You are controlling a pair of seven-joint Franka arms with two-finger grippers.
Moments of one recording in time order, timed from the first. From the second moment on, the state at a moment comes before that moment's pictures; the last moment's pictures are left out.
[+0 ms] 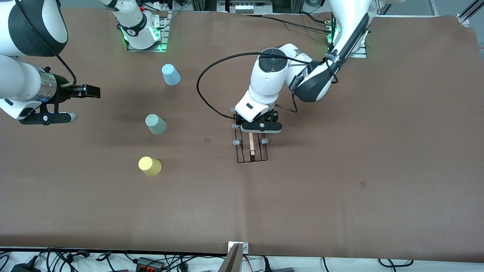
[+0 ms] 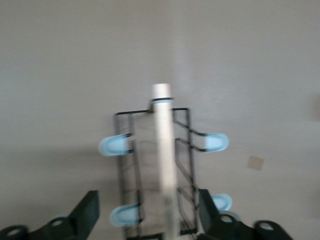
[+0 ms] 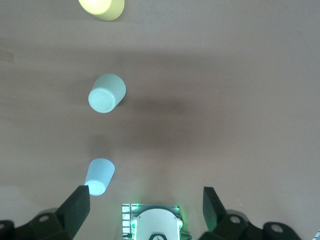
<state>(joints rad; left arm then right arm) -0.44 0.49 -0.30 -1.57 0.19 2.16 -0.85 0.06 0.18 0.03 -1.58 -0.03 1.43 0.05</state>
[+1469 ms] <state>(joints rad) 0.20 0.12 -0.23 -1.55 -0.03 1.50 0.16 0.18 0.17 0.09 -2.38 -0.05 2.59 0.43</state>
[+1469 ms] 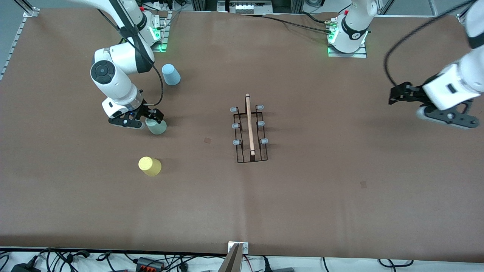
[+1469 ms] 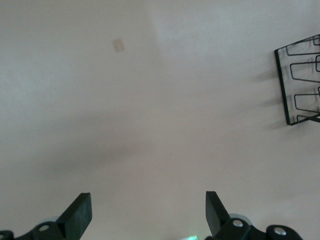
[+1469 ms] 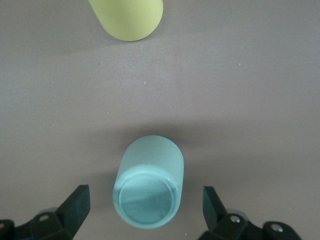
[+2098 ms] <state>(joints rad) -0.07 -0.06 0.08 -1.68 -0.02 1.65 0.16 0.18 0.23 0.09 -2.38 -0.05 2.62 0.41</state>
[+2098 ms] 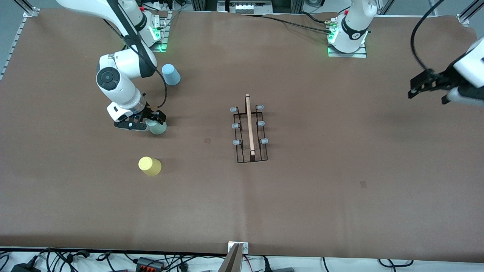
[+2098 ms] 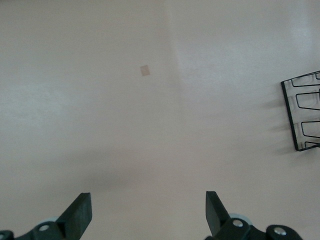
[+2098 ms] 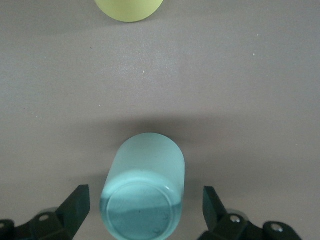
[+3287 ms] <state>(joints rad) -0.05 -0.07 0.00 -1.70 -0.01 1.66 0.10 0.29 0.03 0.31 -2.21 -0.04 2.28 1.08</state>
